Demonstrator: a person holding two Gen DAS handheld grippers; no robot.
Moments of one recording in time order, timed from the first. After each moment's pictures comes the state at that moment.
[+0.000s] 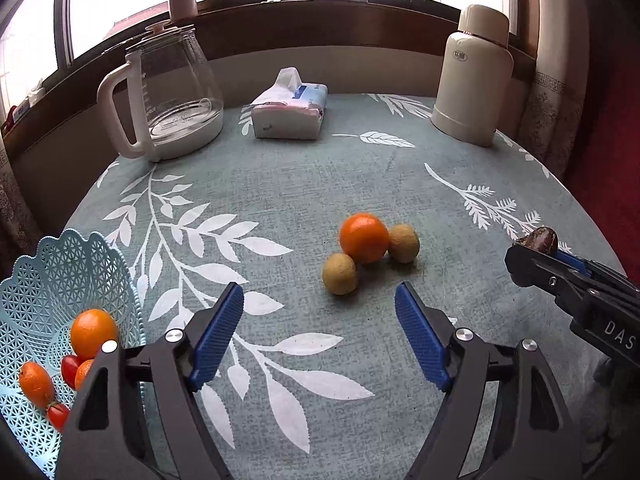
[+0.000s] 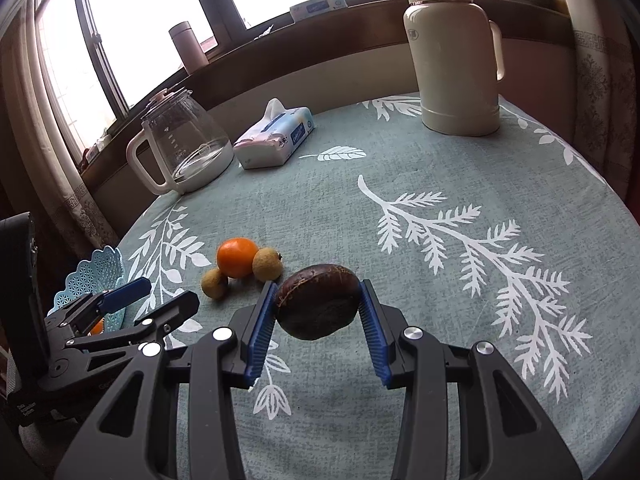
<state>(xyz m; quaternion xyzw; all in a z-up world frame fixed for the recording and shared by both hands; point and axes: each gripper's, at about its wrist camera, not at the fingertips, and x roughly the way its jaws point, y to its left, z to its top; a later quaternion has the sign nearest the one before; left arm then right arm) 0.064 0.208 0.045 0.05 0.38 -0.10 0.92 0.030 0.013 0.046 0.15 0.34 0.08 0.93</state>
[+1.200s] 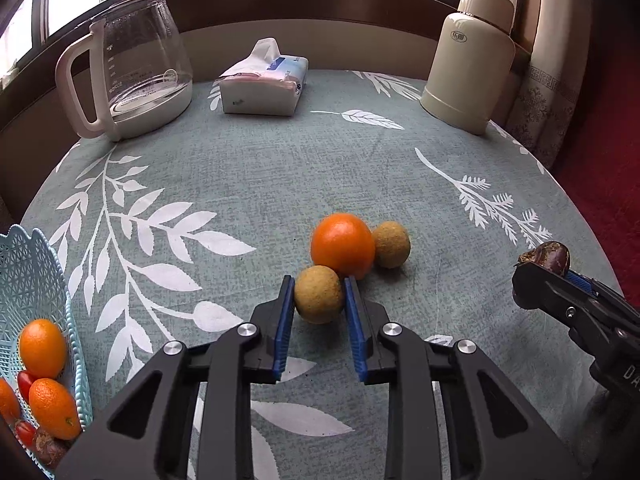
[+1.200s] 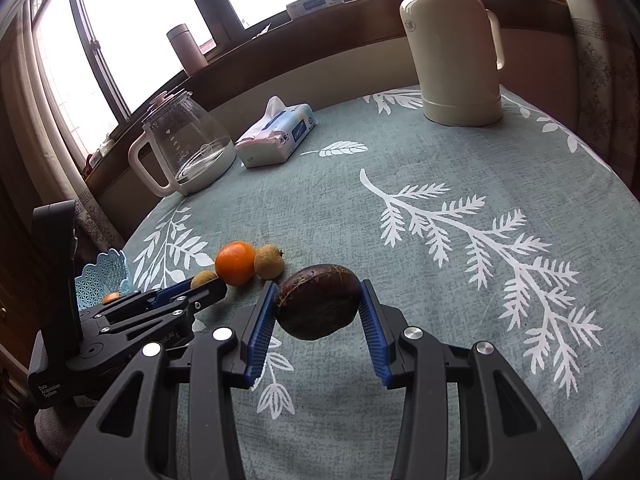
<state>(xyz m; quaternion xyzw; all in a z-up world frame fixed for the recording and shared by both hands) 0.084 0.199 0.034 0.02 0.40 -0.13 0.91 0.030 0.011 0.041 0.17 0.34 0.09 0.92</state>
